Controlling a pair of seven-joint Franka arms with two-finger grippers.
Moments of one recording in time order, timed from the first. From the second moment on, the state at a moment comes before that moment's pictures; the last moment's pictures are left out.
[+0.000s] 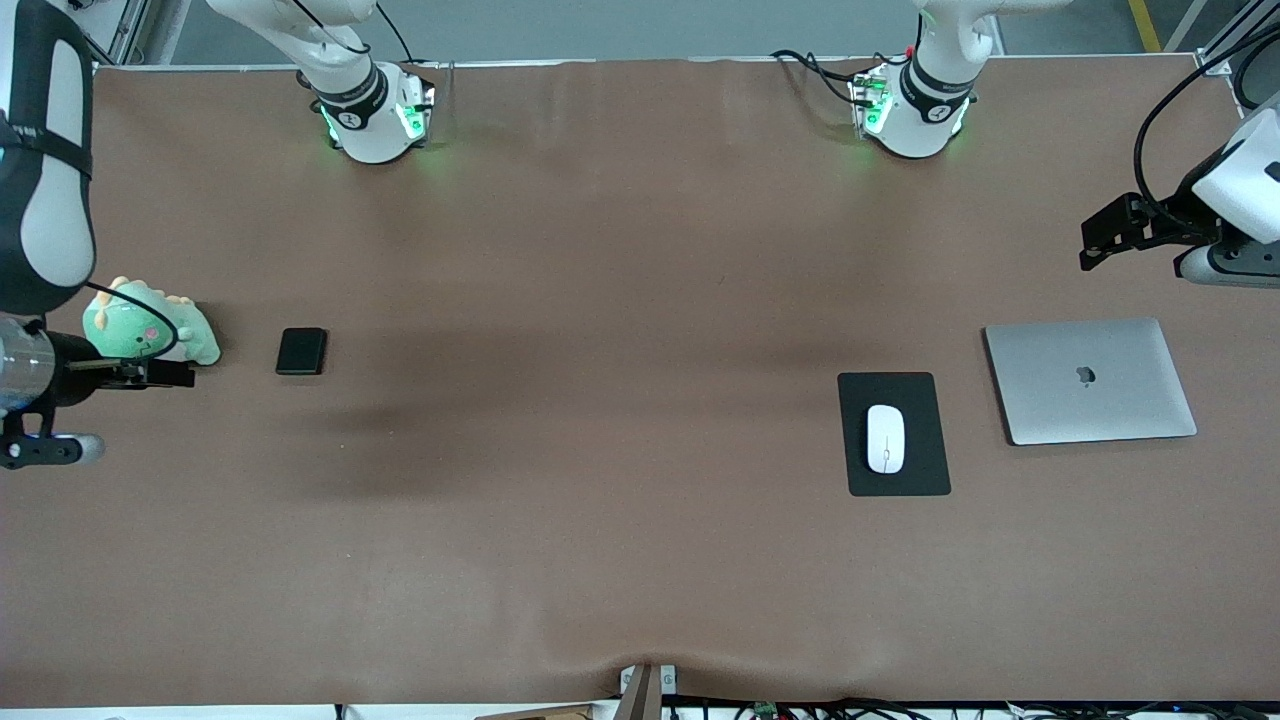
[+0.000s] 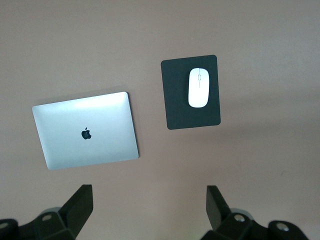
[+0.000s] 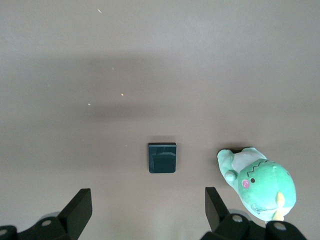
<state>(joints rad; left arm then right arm) 0.00 -0.02 -0.08 -1.59 0.02 1.57 0.04 -0.06 0.43 -0.01 -1.25 -0.04 1.47 -0.08</state>
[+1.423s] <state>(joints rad) 0.01 -0.01 -0.08 -1.59 0.02 1.57 0.04 -0.01 0.04 -0.06 -1.35 -0.03 1.27 -0.14</state>
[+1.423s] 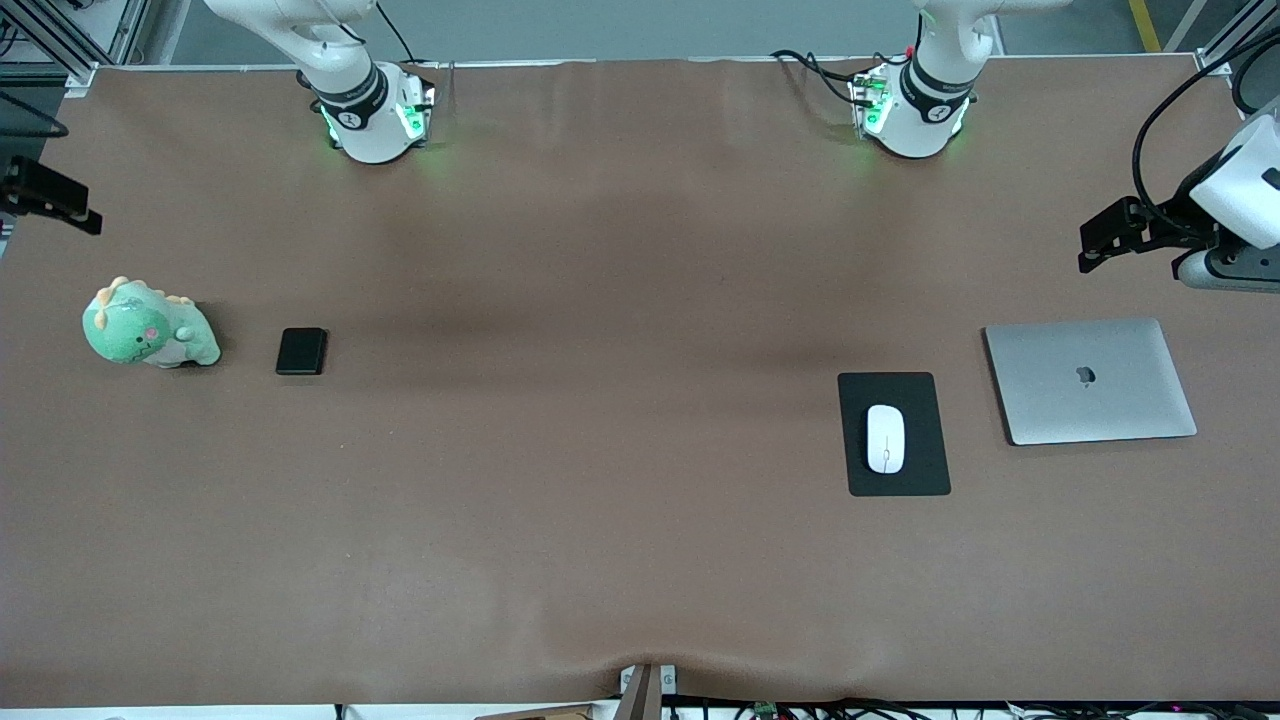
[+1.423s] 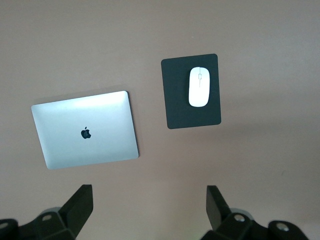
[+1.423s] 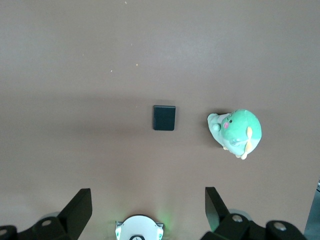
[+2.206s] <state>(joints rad) 0.01 -0.01 -0.08 -1.59 0.02 1.57 0.04 -0.01 -0.12 -0.06 -1.57 -0.03 1.42 -0.24</state>
